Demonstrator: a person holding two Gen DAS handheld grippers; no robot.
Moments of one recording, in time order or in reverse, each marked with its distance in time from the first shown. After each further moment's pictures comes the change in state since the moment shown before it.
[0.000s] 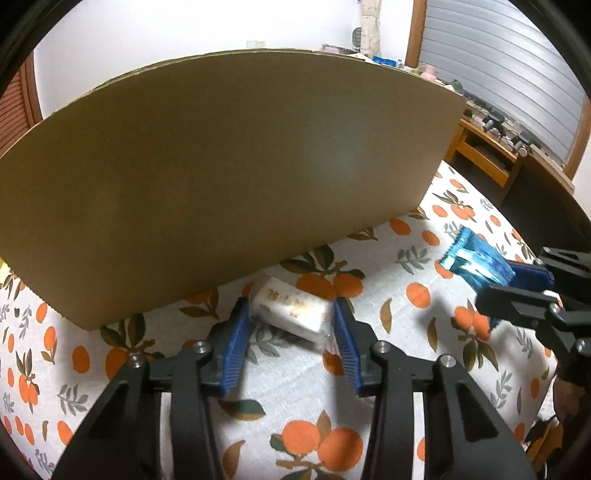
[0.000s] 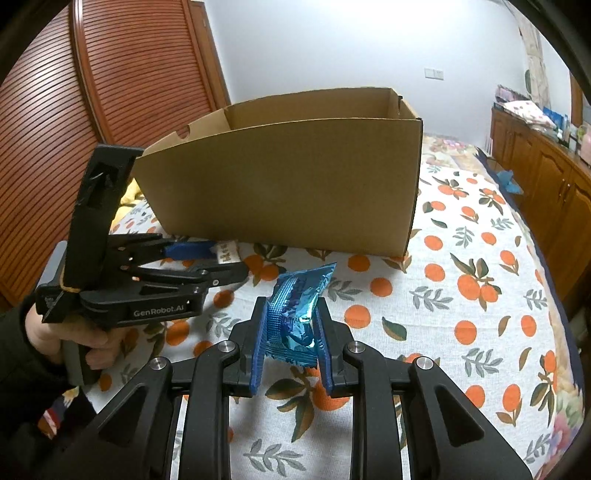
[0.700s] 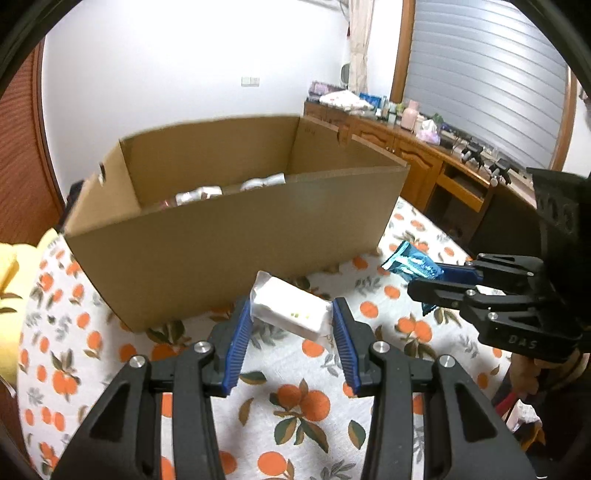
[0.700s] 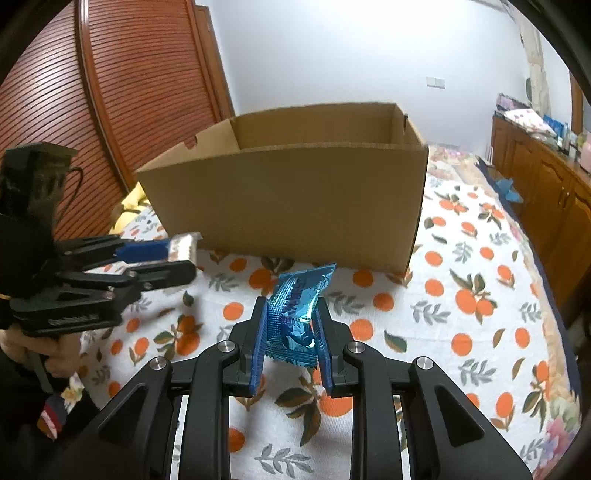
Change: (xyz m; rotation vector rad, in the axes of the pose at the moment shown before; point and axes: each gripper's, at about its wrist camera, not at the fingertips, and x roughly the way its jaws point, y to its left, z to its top) left arm -0.083 -0.004 0.005 0.003 -0.155 -0.042; right arm -0.011 0.010 0.009 -0.020 -0.034 -0.006
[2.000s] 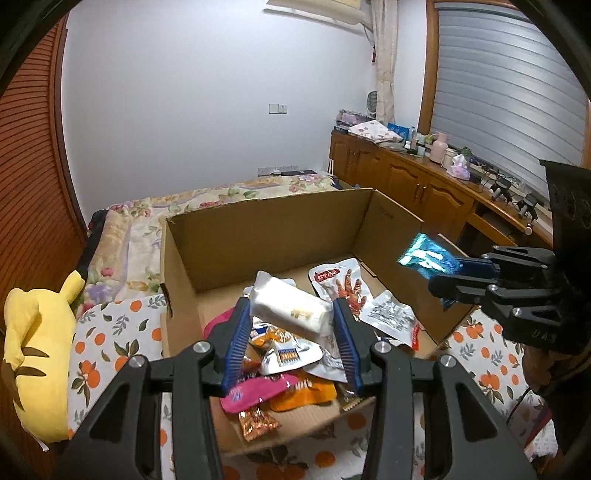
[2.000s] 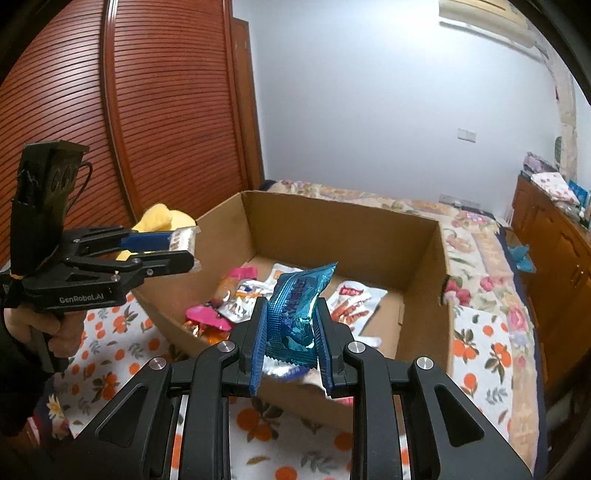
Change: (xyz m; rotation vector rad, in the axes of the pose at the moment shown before) left arm 0.022 0.088 0.093 -0.023 -0.085 0.079; right arm 0.037 0.003 0.128 -0.152 -0.094 0.047
